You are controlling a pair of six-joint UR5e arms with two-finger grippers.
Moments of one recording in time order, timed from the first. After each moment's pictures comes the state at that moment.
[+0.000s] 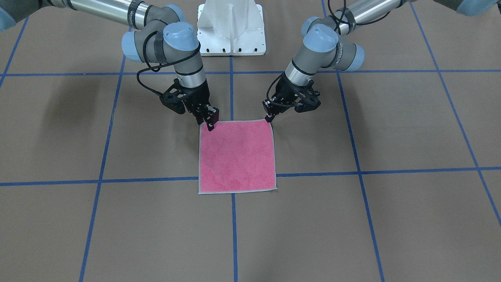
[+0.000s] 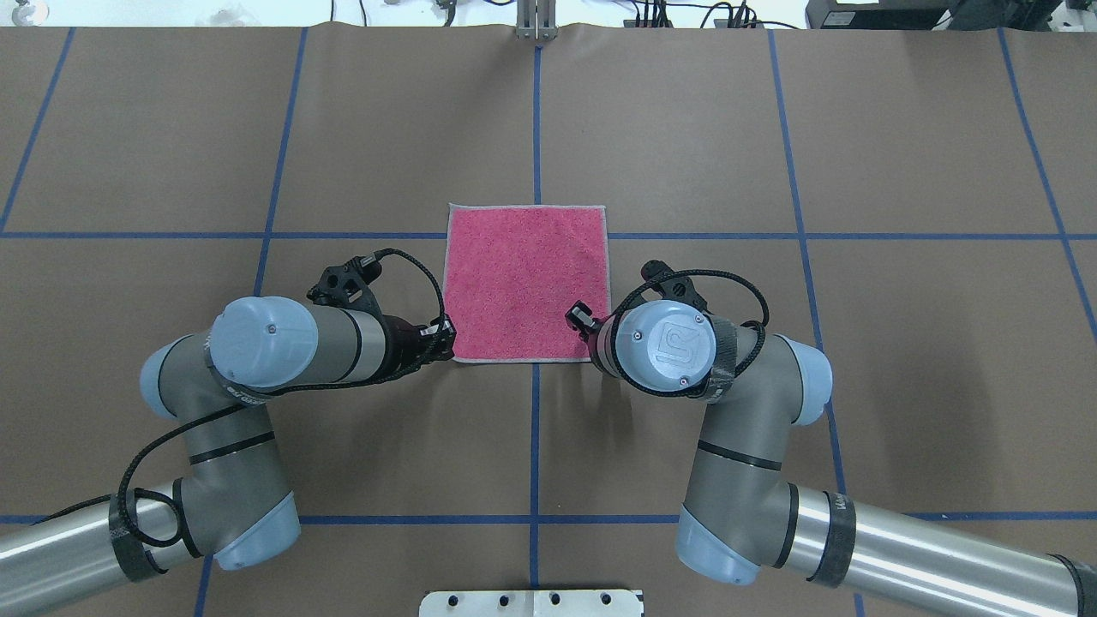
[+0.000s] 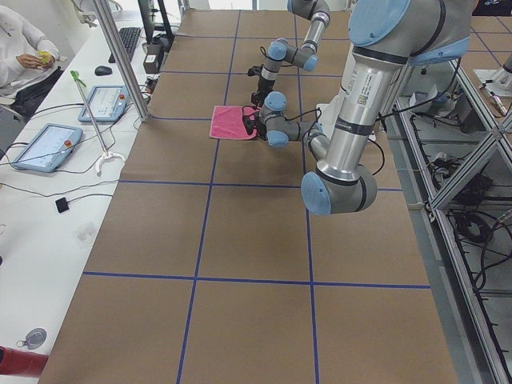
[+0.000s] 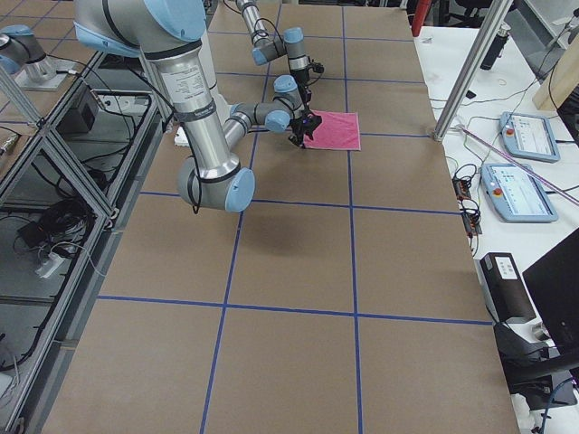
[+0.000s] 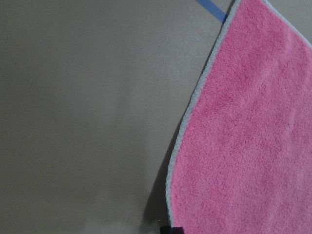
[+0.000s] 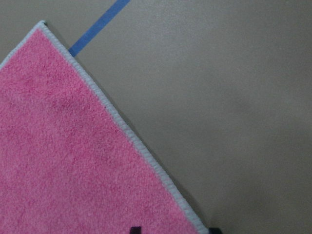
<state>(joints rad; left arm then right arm) -0.45 -1.99 -1.63 -2.29 -1.73 -1.81 0.39 -1.02 1.63 -1.28 1.58 2.04</state>
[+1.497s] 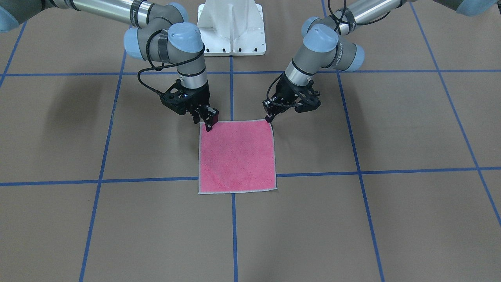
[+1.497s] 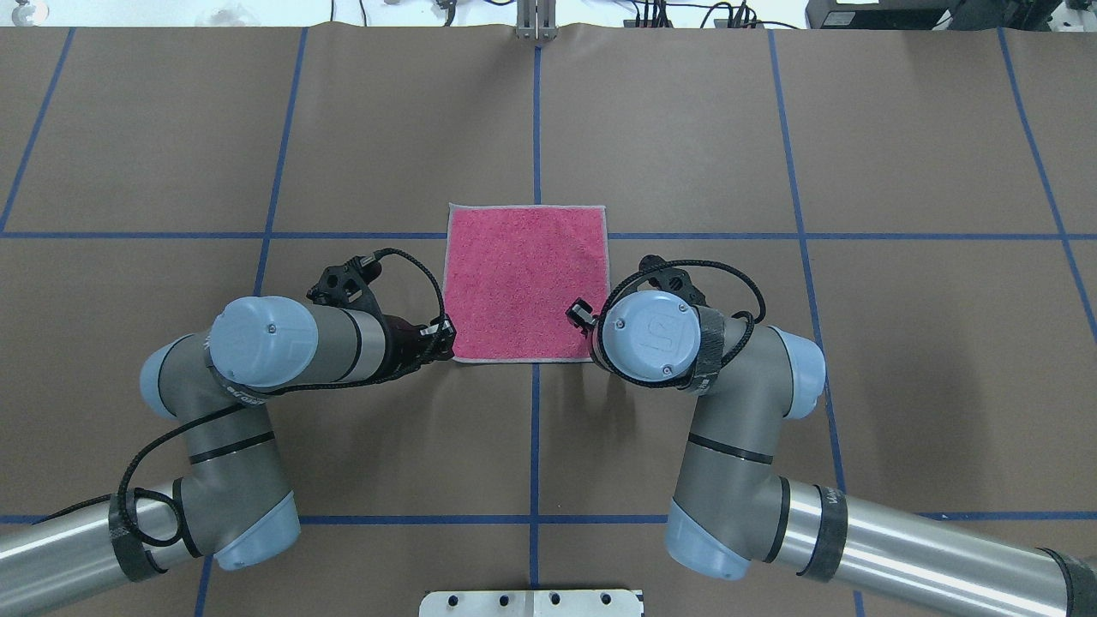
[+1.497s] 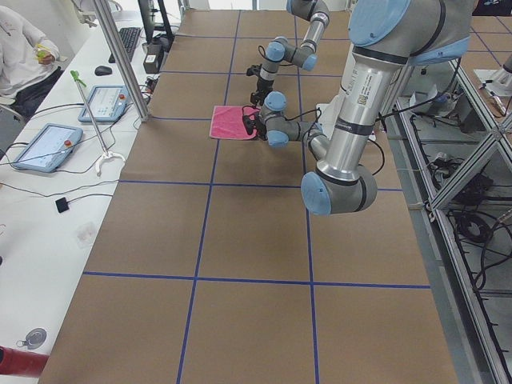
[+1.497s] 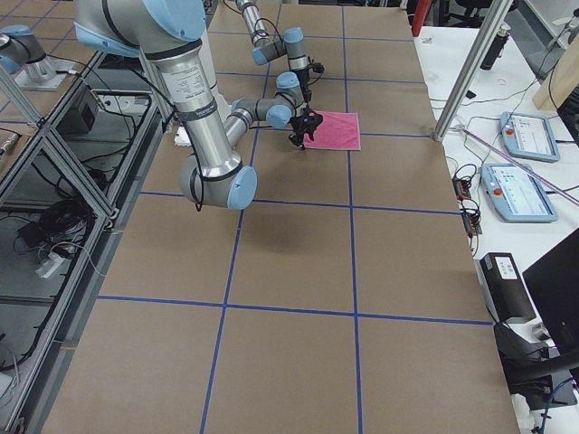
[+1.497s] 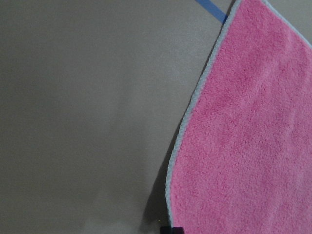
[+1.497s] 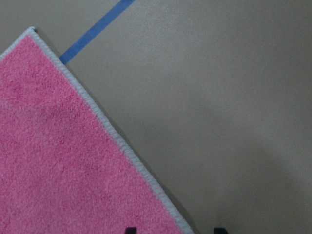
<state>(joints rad) -0.45 -1.99 -1.63 -2.29 -1.73 -1.81 0.40 -0.99 1.63 -1.38 1.59 2.02</state>
